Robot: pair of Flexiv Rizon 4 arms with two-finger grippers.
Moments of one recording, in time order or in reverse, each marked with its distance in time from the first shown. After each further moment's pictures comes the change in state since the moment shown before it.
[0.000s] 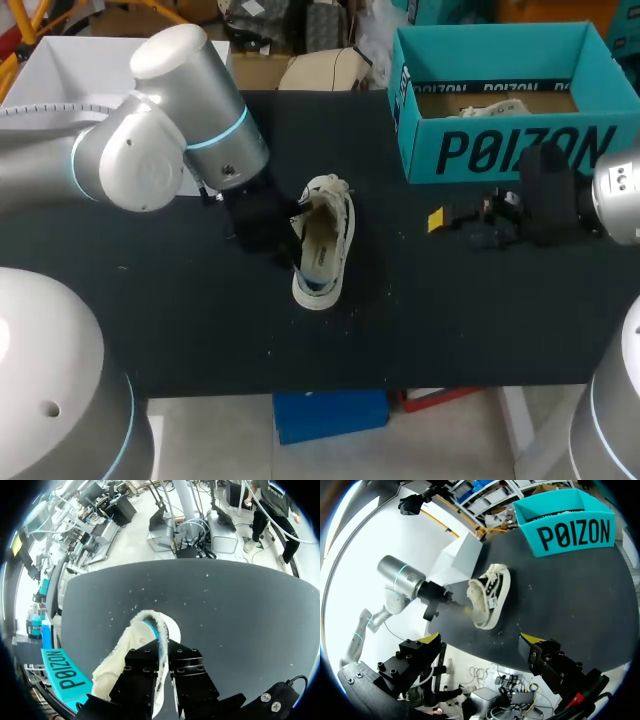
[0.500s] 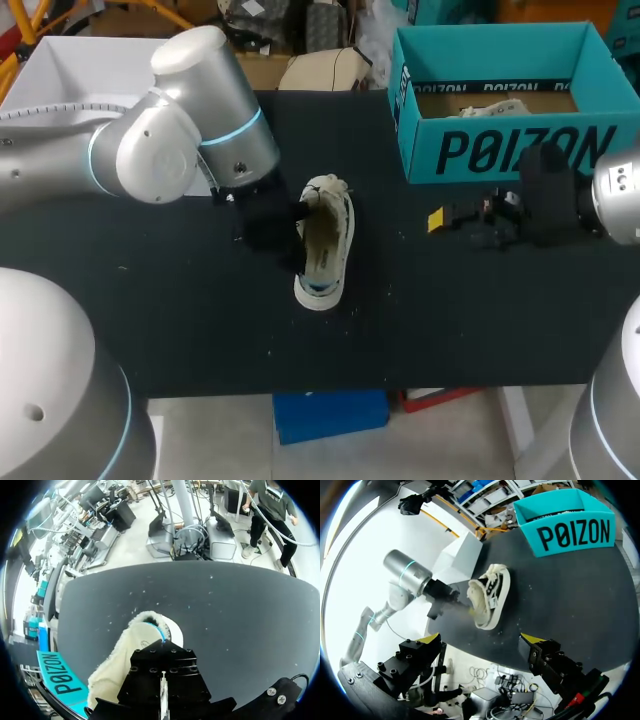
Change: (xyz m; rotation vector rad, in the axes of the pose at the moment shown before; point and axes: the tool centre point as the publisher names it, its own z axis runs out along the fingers) left arm -0.008 0.000 0.011 0.069 0.008 -0.008; right arm 0.000 0.000 0.000 0.000 0.000 0.000
